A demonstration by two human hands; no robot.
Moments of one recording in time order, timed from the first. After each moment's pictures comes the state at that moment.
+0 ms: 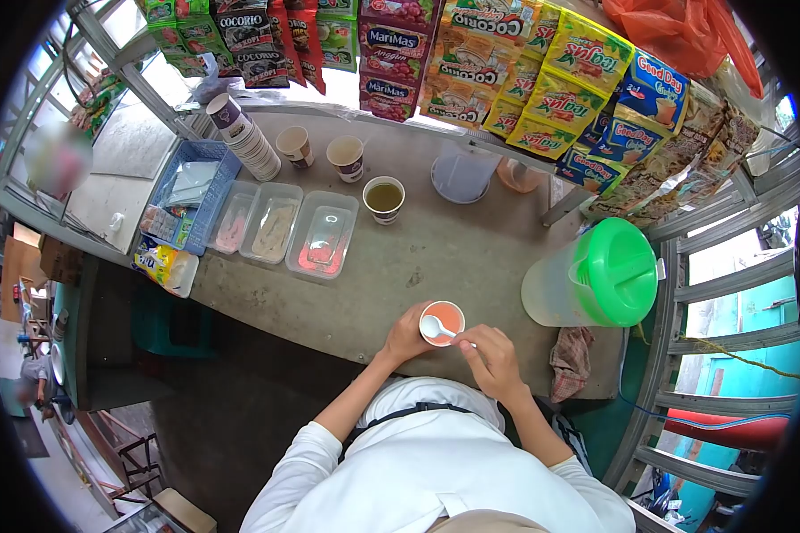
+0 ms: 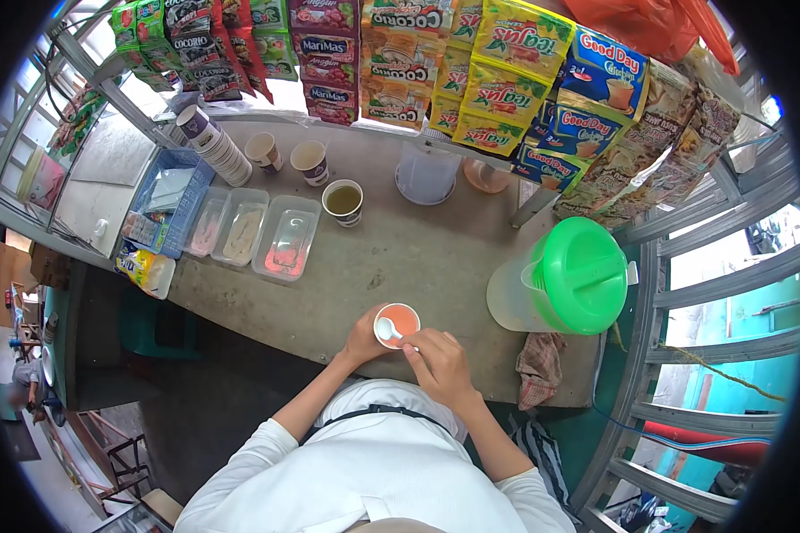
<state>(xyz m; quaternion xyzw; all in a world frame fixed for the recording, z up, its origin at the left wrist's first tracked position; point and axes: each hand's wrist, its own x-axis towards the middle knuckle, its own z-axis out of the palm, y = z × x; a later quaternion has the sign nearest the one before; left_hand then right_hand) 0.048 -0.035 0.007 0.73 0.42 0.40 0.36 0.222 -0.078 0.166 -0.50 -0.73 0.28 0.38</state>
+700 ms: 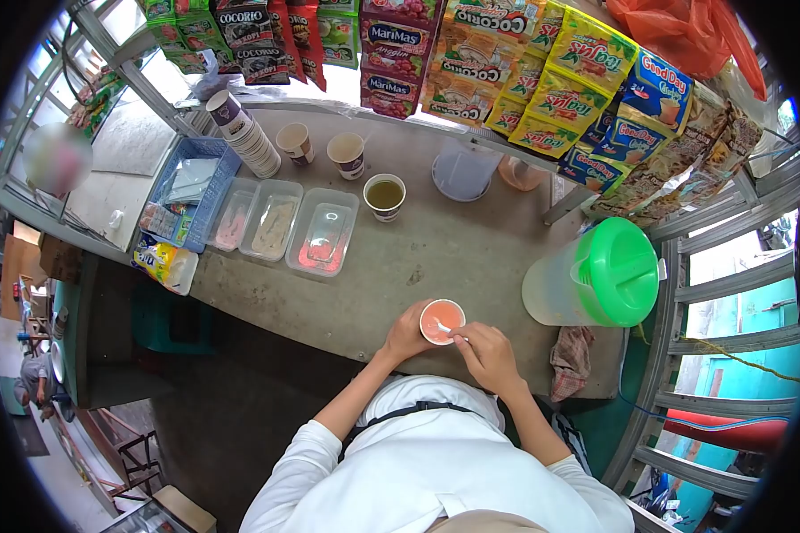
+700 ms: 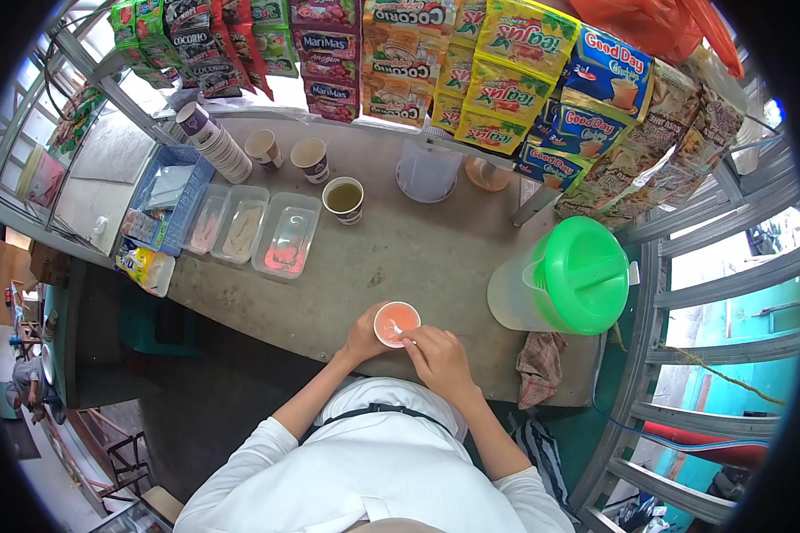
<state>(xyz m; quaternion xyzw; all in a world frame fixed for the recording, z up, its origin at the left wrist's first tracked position) 0.049 -0.034 0.010 0.73 0.42 0.40 0.36 0.223 -0.076 0.146 -0.53 -0.75 0.26 0.30</state>
